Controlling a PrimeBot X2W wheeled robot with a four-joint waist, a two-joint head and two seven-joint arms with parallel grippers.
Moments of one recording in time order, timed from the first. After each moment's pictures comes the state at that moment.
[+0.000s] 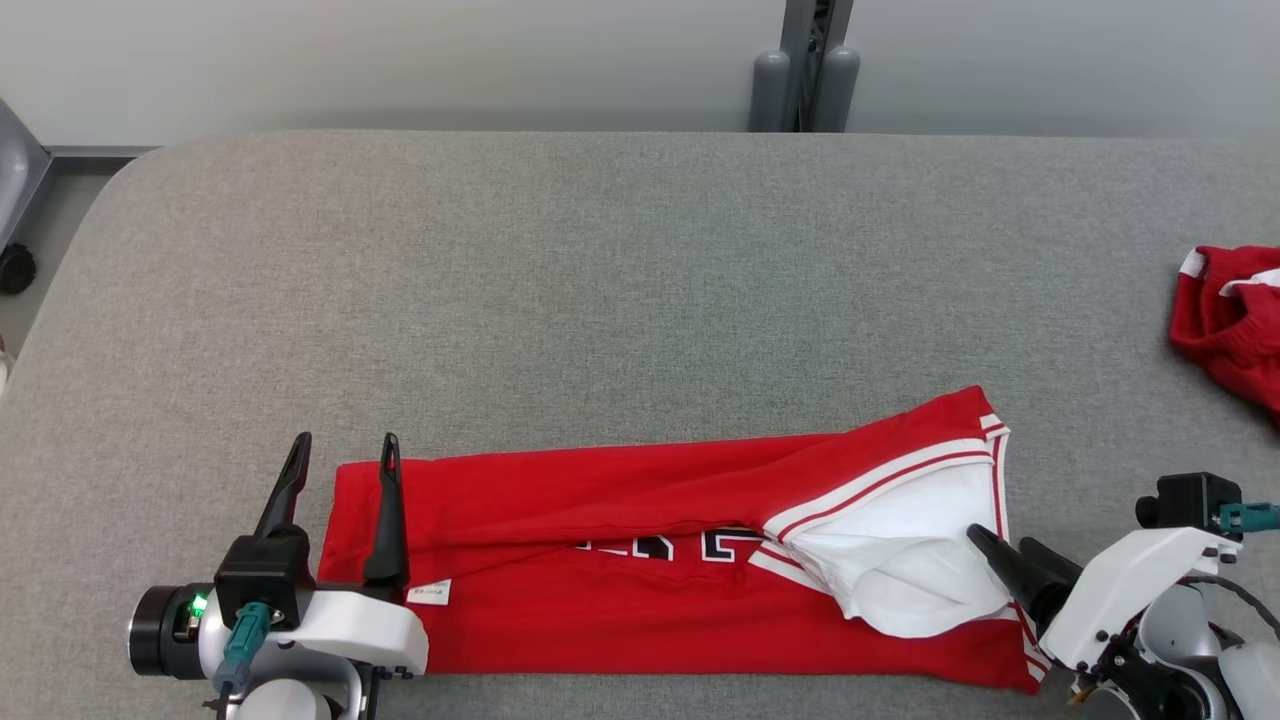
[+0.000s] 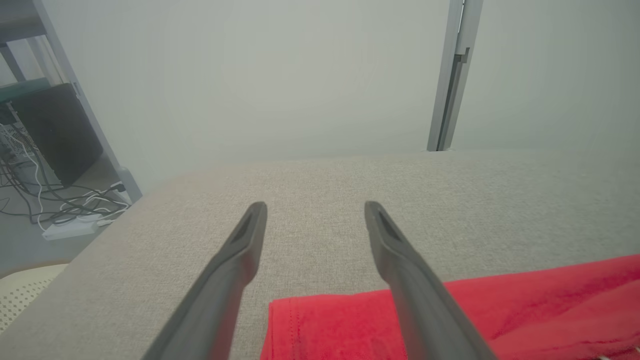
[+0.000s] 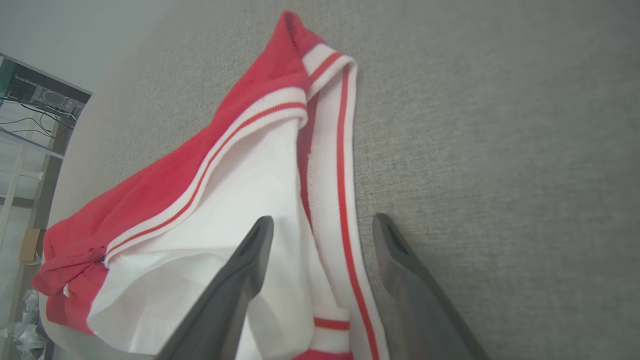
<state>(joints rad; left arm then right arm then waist) -0.11 0.05 -0.06 0.25 -0.08 0.05 -0.26 -0.17 -0.24 0.13 0.34 0.83 0.13 0.41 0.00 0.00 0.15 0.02</state>
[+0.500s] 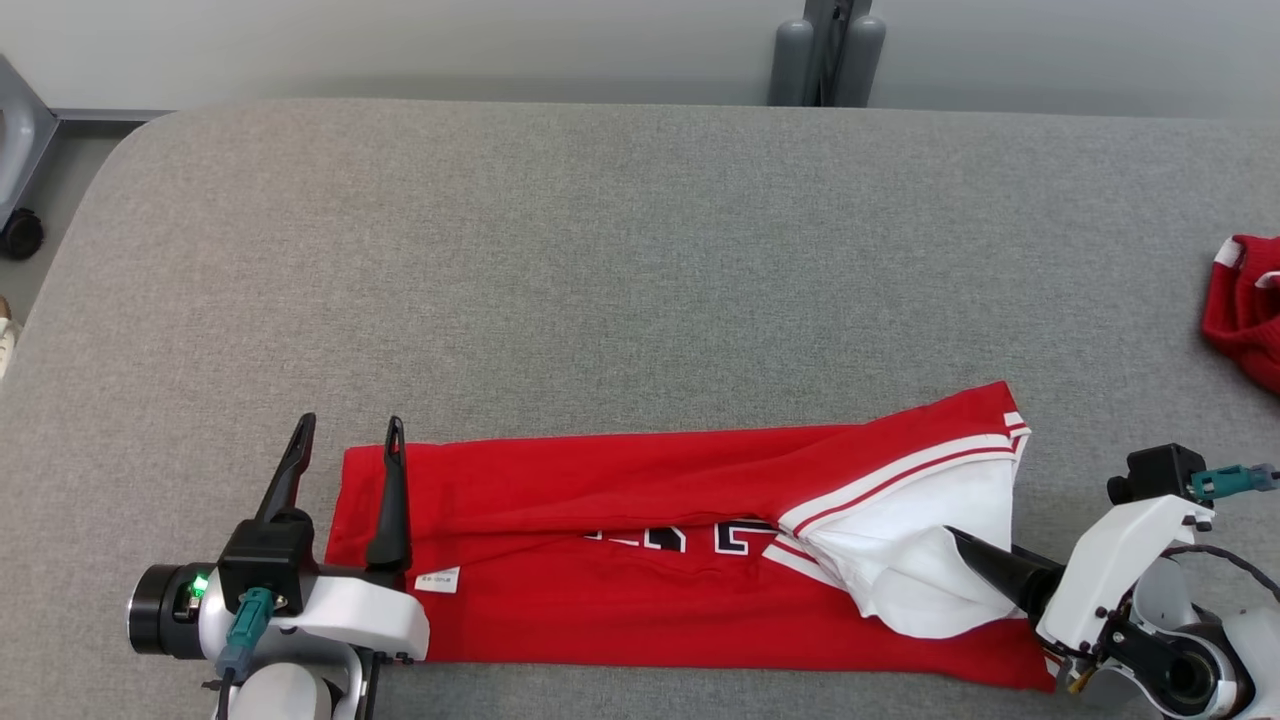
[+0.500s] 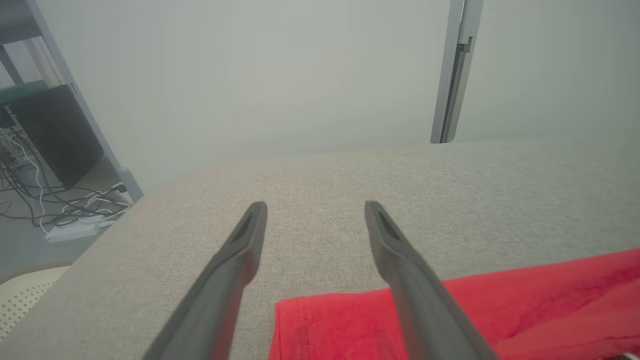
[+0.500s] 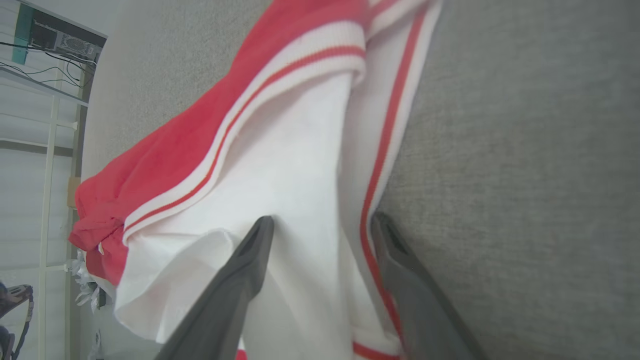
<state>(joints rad) -0.13 0.05 -0.05 0.25 -0.05 0.03 -0.26 -0.24 -0.30 0.24 0.38 1.00 0.13 0.55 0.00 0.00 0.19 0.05</state>
